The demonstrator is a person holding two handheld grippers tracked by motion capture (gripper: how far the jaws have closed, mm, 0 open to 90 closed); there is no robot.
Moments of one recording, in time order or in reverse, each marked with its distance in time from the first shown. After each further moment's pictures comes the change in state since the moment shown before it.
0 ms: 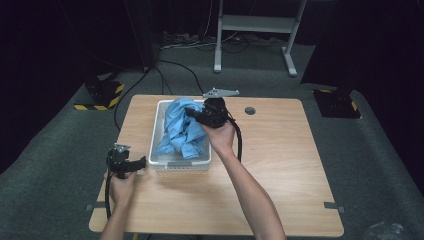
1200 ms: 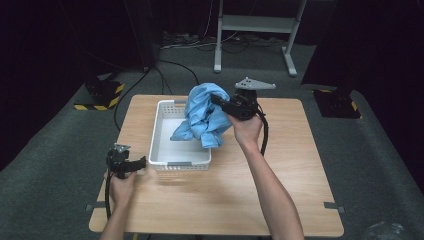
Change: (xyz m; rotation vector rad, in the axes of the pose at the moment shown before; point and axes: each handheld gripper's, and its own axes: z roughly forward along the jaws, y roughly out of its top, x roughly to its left) left arm 0.000 0.000 0.000 0.000 0.000 0.000; right arm -0.026 0.018 -0.079 -0.131 -0.084 -0.016
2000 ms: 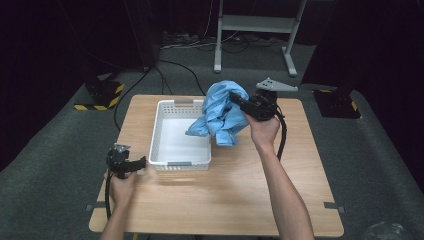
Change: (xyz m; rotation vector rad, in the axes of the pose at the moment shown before) left arm 0.000 0.000 0.000 0.000 0.000 0.000; right arm -0.023 -0.003 -0.038 -0.034 -0.079 0.016
